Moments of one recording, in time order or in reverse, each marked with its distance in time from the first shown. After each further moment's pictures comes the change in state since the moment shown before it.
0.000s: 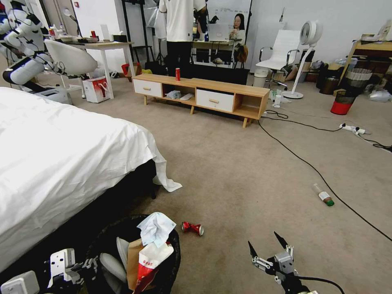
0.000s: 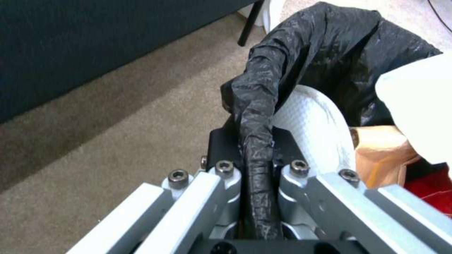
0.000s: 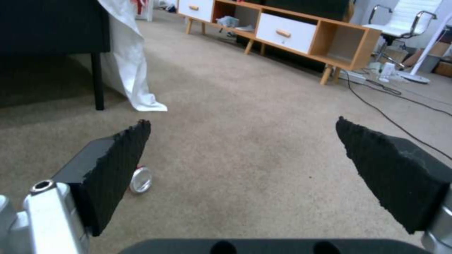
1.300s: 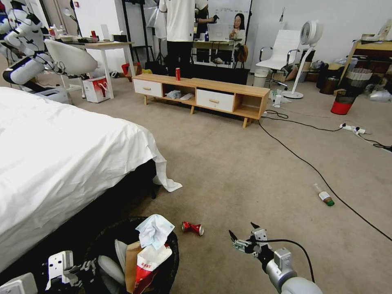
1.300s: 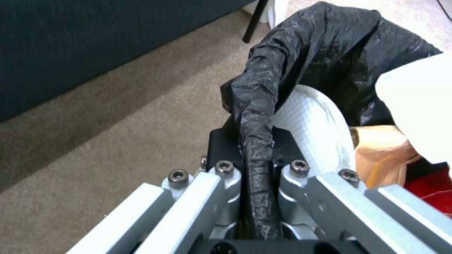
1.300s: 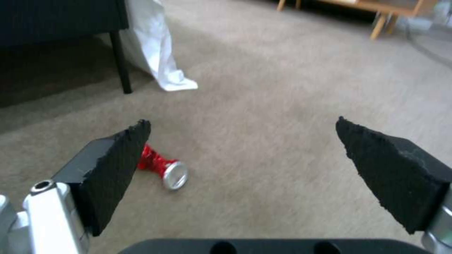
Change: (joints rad) left arm 0.013 -0.001 -0.012 0.000 -0.003 0.003 0.000; right arm 0.282 -0.184 -0.250 -0.076 0.228 -0.285 0.120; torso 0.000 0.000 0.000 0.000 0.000
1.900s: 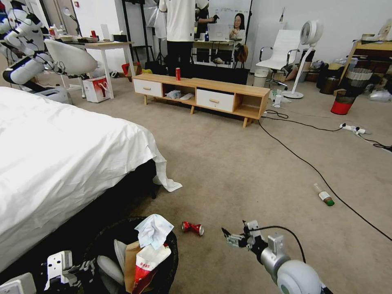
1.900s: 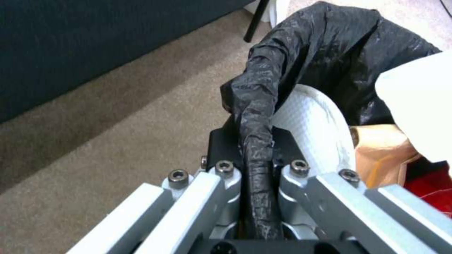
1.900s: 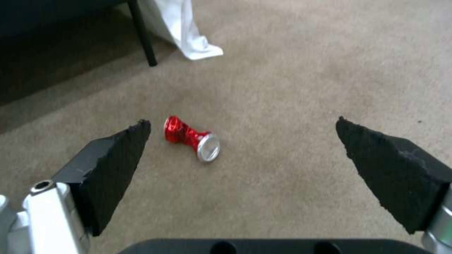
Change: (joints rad) left arm 0.004 0.002 -0.006 0.000 -0.003 0.001 0.000; right arm 0.095 -0.094 -0.104 0.017 0.223 -0.185 0.041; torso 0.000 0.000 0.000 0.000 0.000
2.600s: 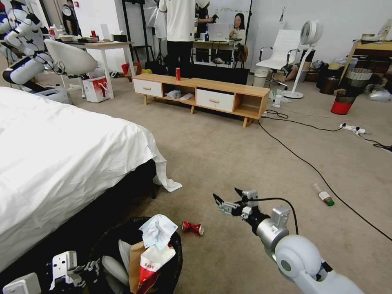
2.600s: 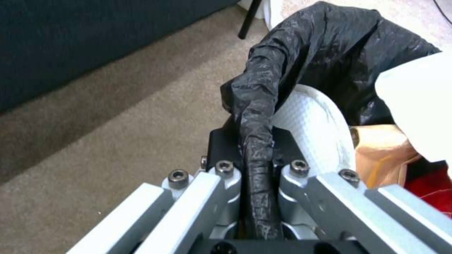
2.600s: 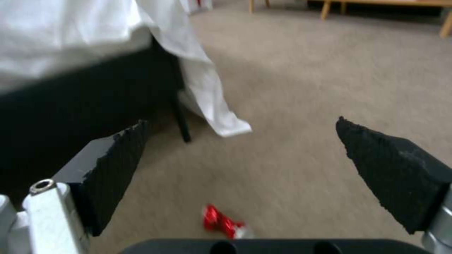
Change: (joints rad) left arm 0.000 0.002 0.012 0.000 -0.005 0.000 0.004; right arm 0.175 -0.046 -0.045 0.108 0.180 -0.053 0.063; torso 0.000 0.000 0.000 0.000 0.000
